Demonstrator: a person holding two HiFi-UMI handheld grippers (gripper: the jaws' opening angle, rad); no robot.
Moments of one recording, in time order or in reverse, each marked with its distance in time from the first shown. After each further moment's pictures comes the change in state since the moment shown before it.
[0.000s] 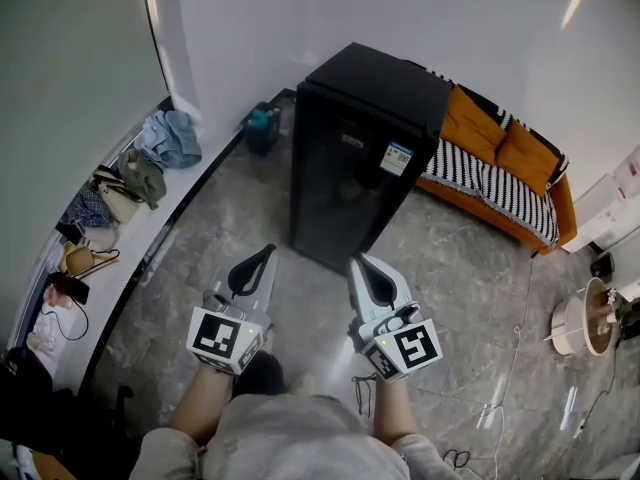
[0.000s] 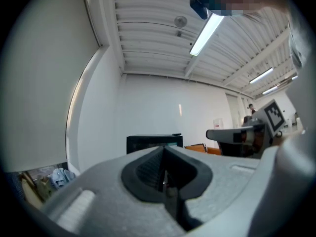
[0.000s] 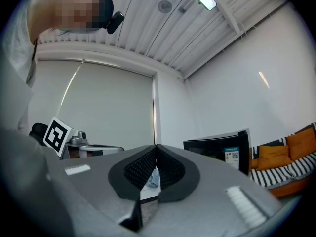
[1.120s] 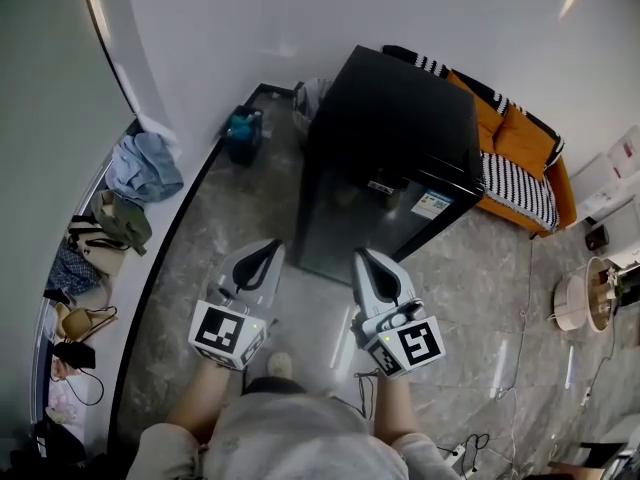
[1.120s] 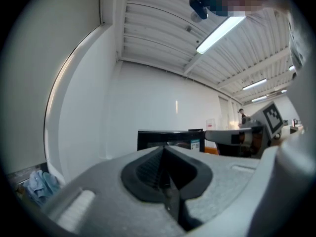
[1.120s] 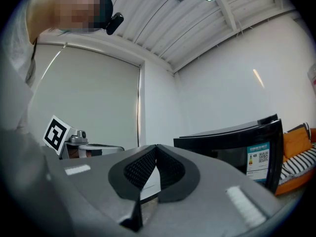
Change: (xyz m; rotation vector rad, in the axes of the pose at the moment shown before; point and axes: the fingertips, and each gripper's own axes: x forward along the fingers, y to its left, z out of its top) left arm 0.165 0.202 -0.032 -0.051 0.042 -0.177; right arm 0.231 -0.087 -0.044 0.006 0.038 -0.166
